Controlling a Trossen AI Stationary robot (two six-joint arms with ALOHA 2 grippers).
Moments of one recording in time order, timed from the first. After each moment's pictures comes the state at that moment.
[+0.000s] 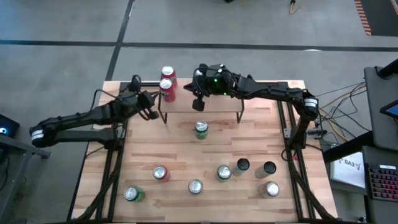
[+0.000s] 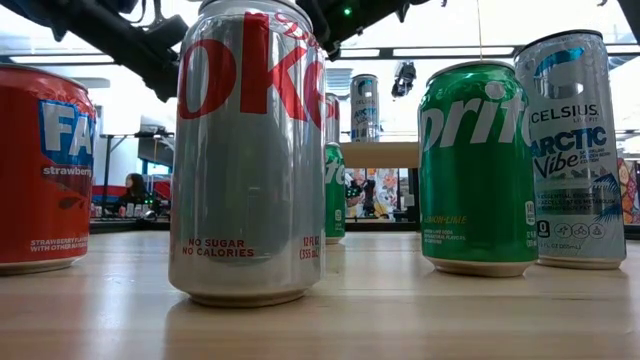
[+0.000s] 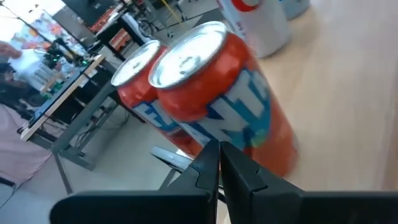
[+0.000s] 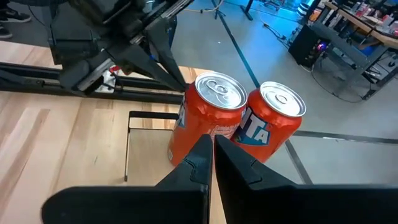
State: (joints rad) left arm 0.34 0.78 0.59 -0.15 -0.51 0.45; right arm -0.30 1.80 1.67 -0.21 -0.03 -0.31
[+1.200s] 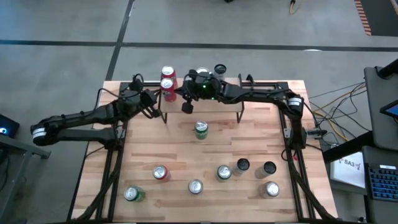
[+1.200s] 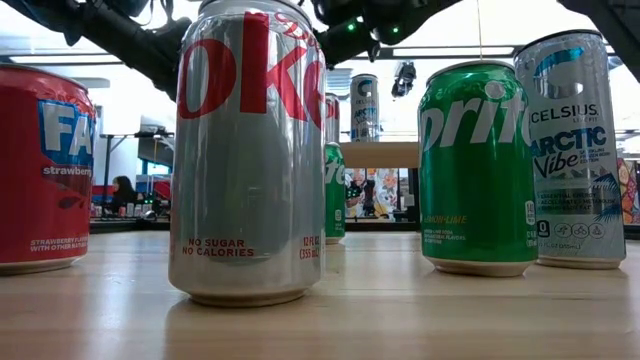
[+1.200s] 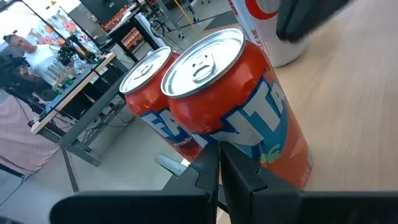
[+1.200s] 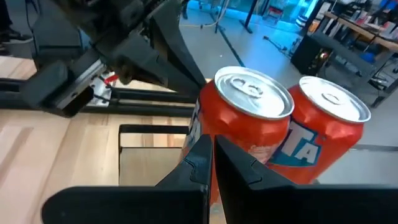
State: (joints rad) left arm 0.35 0.84 0.59 -0.06 -0.54 0.43; right arm -0.30 1.98 1.67 0.05 -0.05 -0.27
